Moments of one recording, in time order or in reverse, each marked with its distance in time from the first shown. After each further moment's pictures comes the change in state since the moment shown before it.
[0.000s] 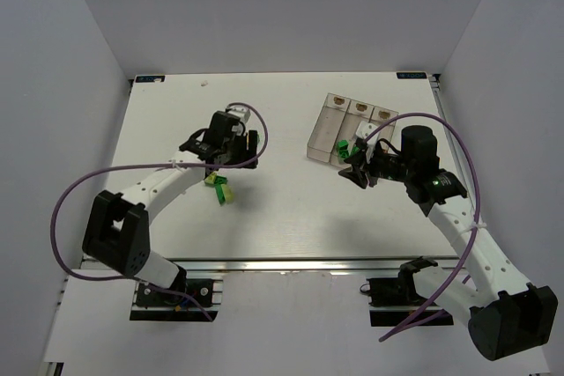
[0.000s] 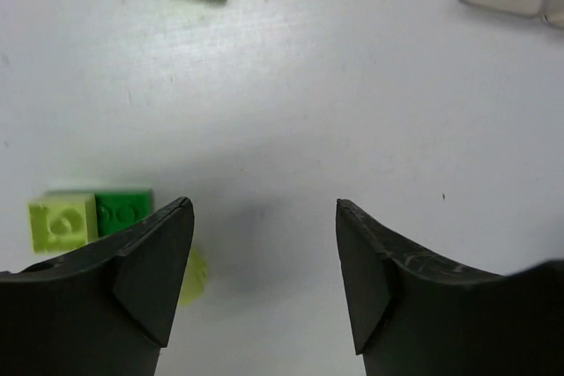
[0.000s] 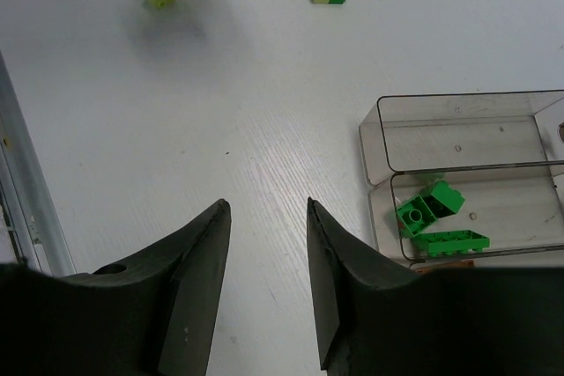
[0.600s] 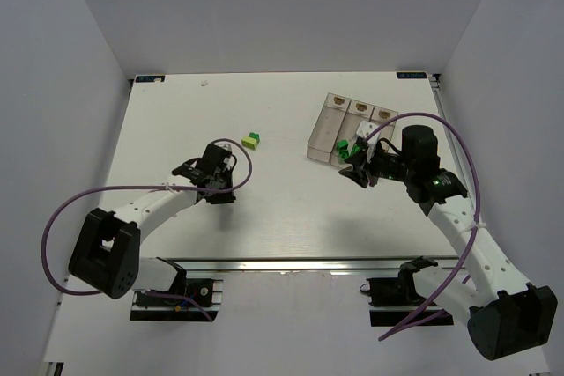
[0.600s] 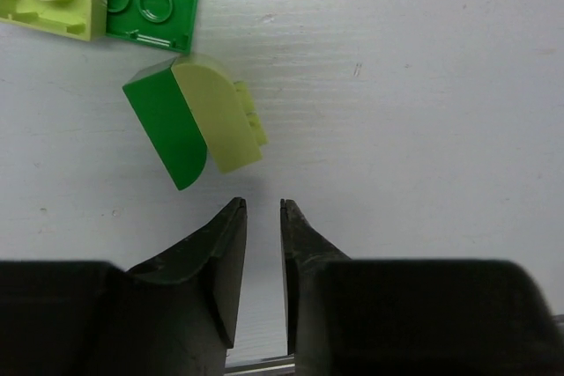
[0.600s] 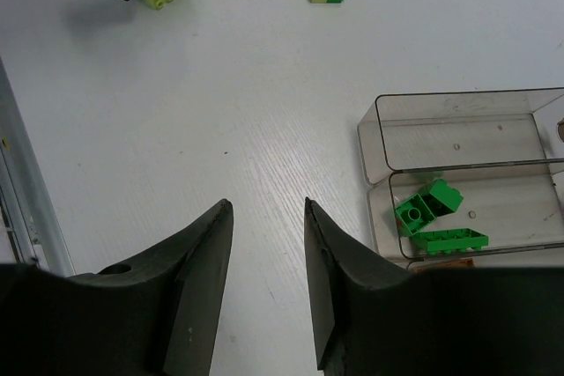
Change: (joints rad) left arm 0.009 -0.098 -0.235 -0.105 -0.053 -0.167; right arm -0.006 0.002 0.000 0.000 -0.001 0.001
